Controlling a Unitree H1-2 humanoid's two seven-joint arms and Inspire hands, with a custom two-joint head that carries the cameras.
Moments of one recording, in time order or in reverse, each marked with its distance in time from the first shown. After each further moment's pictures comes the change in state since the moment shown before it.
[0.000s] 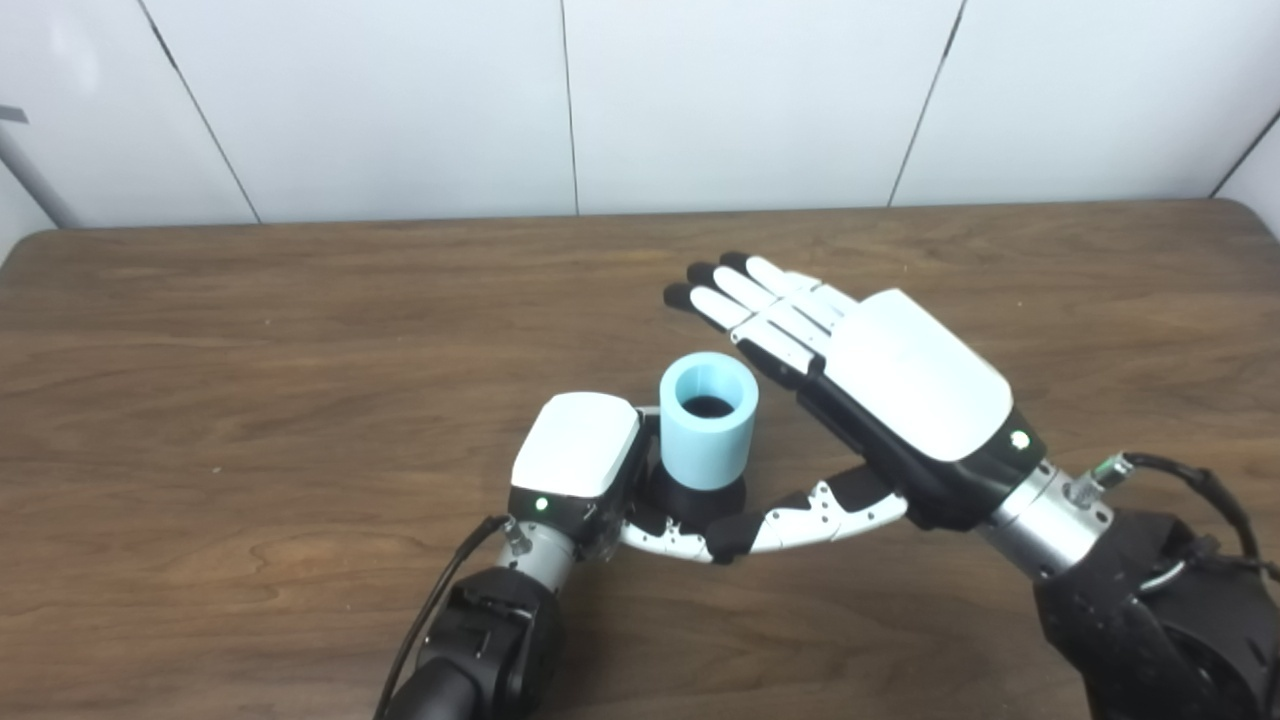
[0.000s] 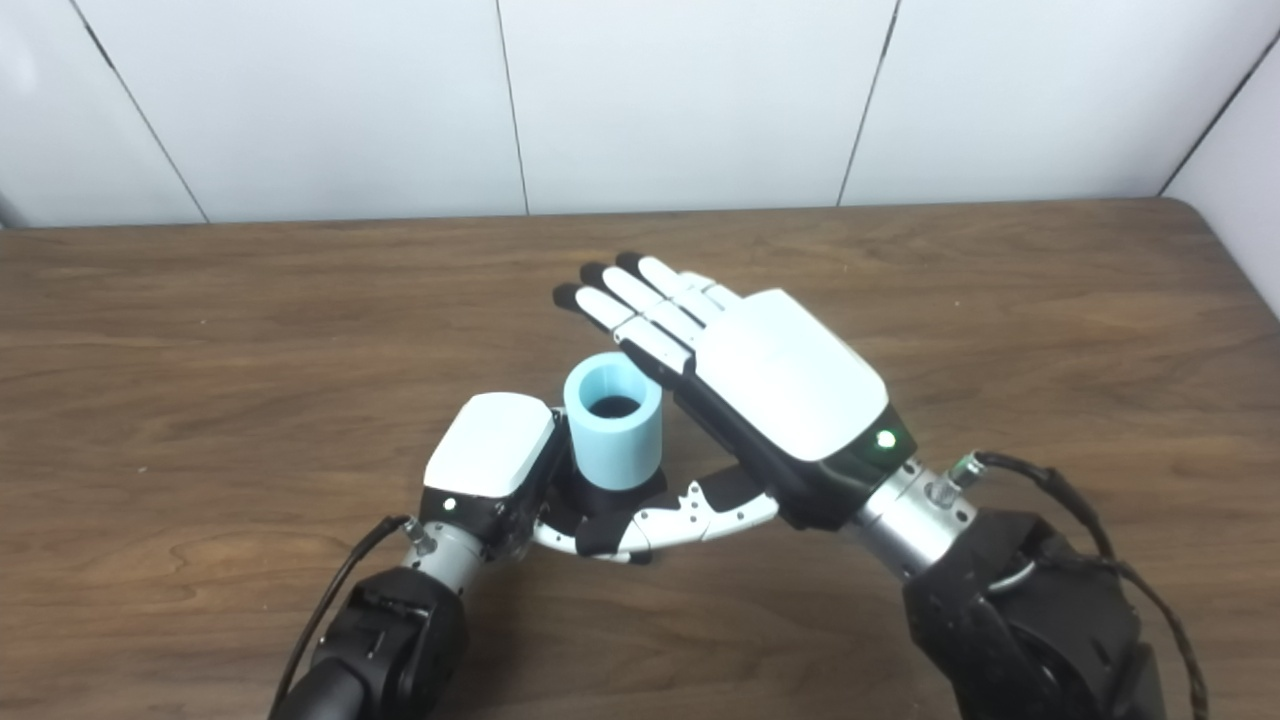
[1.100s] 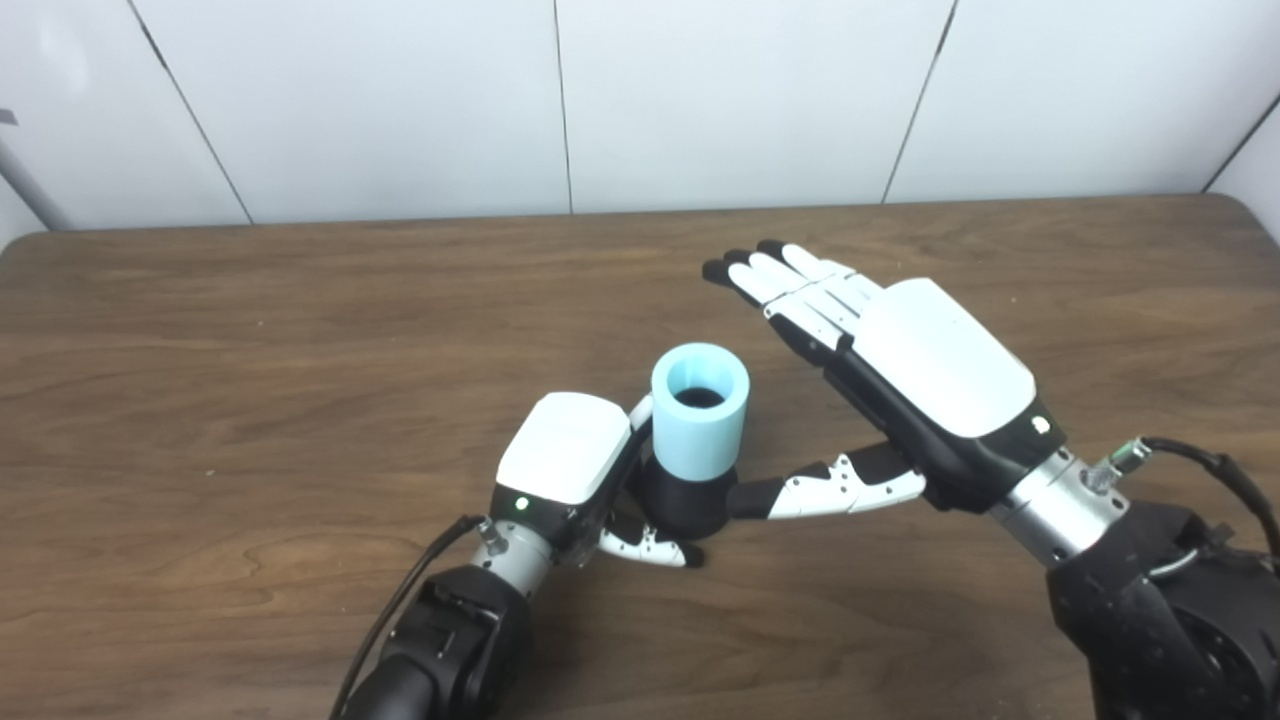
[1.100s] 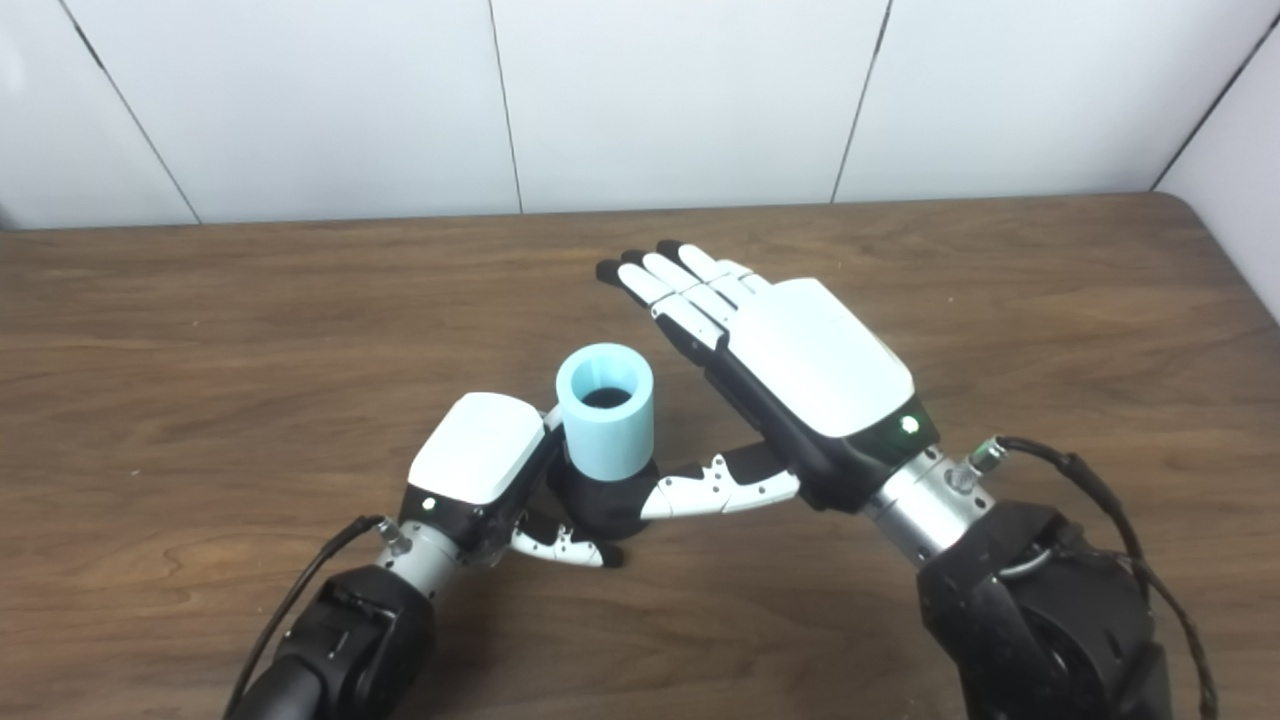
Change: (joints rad) left arm -0.007 0.072 0.066 -0.044 -0.049 -0.116 -0.006; right arm 0.018 0.031 -0.045 0.028 -0.022 0.021 0.040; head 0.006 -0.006
